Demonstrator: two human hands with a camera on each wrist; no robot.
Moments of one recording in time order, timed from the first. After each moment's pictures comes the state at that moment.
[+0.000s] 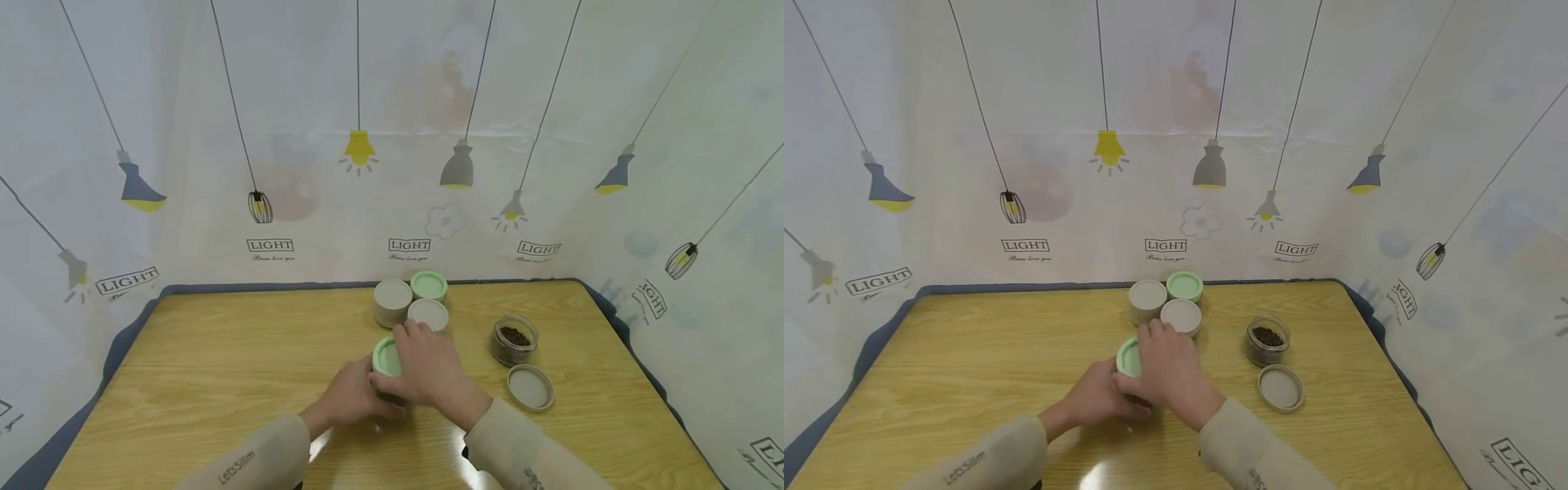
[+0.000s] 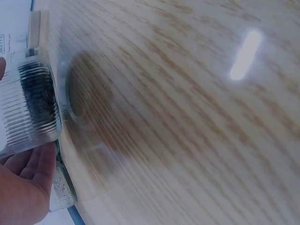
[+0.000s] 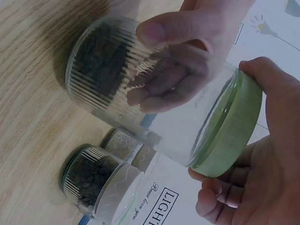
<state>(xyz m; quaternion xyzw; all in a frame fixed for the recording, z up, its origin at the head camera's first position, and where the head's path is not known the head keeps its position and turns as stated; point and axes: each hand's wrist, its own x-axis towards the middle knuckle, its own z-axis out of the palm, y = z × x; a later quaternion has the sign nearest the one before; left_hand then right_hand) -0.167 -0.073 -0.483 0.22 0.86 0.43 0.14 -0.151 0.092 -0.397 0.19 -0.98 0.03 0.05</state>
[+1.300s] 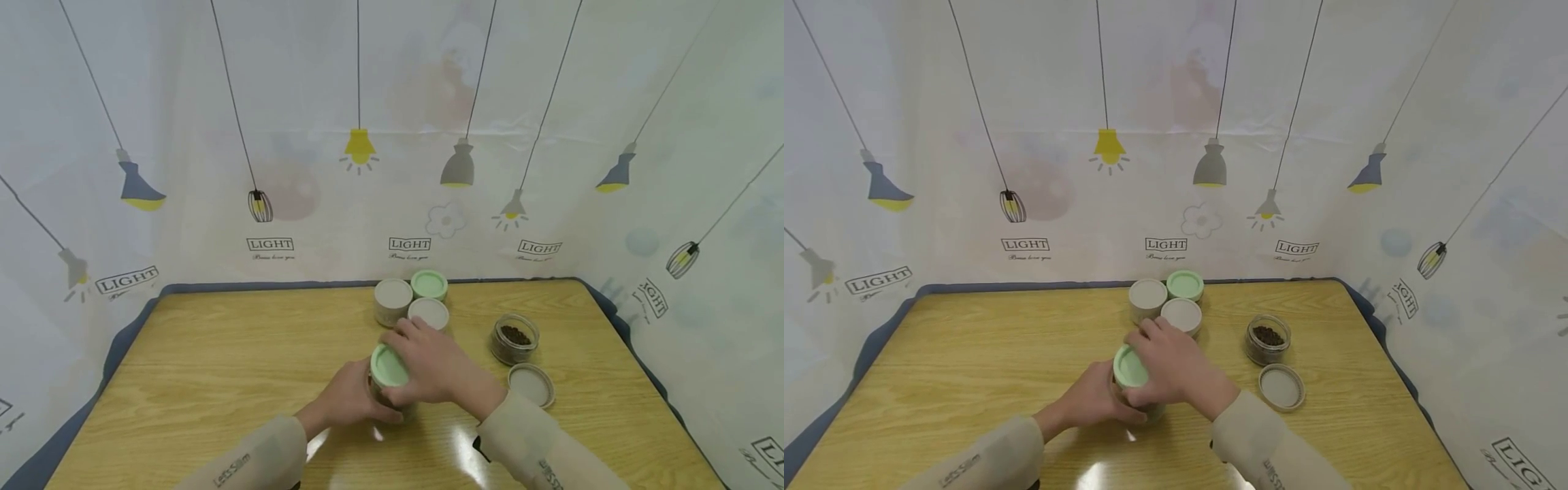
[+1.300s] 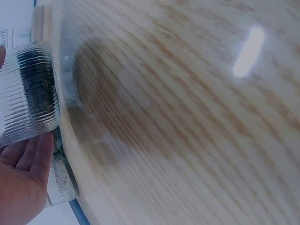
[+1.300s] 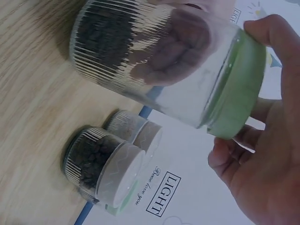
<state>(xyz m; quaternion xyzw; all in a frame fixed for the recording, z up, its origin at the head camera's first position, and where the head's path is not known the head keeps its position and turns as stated) -0.166 -0.078 -0.483 0.24 0.86 0.43 0.14 -0.159 0.111 -0.395 0.34 -0.94 0.07 0.06</state>
